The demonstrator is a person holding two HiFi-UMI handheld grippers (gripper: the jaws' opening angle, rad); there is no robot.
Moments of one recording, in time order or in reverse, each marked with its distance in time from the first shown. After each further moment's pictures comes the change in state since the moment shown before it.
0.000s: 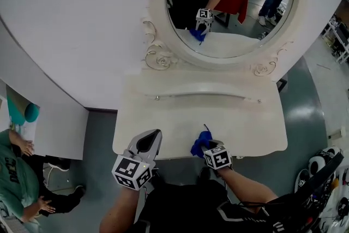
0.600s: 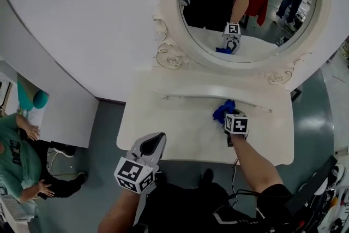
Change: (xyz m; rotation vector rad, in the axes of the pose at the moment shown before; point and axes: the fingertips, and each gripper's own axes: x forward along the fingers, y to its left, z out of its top) left arm 0.007 -0.003 -0.006 0.015 0.040 0.083; right arm 0.035 -0.169 0.121 0.136 -0.178 -0.213
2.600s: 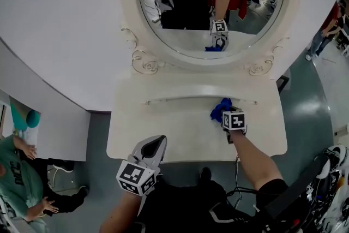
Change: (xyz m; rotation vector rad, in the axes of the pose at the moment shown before) left arm 0.045 -0.055 0.002 0.032 0.028 -0.105; right arm -0.023 -0.070 -0.016 0.023 0.026 -0.041
